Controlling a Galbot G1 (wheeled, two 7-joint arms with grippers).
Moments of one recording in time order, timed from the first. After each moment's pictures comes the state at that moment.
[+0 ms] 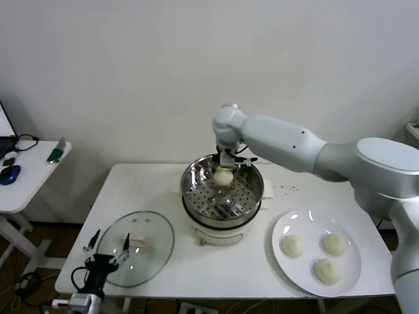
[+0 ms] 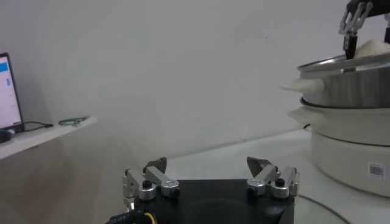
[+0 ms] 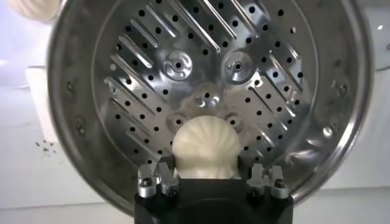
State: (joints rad) left arm 1.62 -1.34 -0.68 -1.83 -0.05 -0.18 0.03; right arm 0.45 1.34 -1.17 1.00 -0.48 0.60 -1.11
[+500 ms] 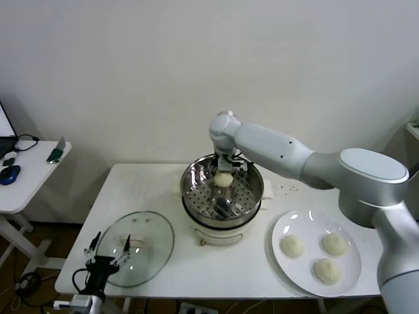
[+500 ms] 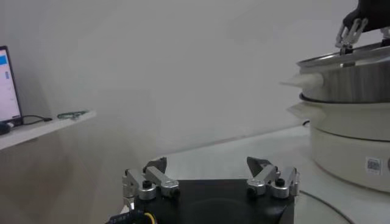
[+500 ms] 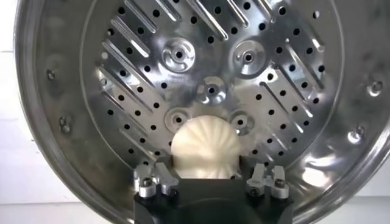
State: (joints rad) left arm 1.62 -1.35 -0.68 -1.82 -0.06 -0.19 0.02; right arm 0.38 1.38 -1.13 0.92 -0.58 0.63 -1.09
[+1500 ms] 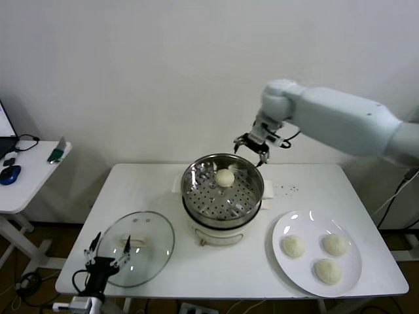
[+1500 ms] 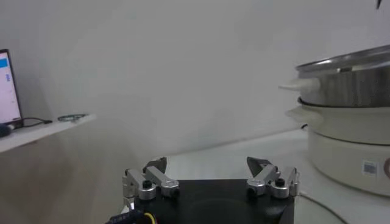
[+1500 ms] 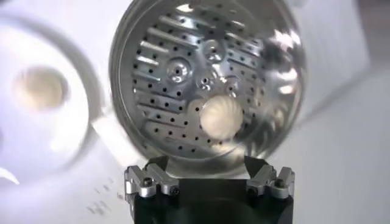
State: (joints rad) left arm 1.63 -1.34 -0.68 -1.83 -0.06 -0.20 0.03; right arm 0.71 0.99 -1.36 1.22 0.15 0.20 -1.09
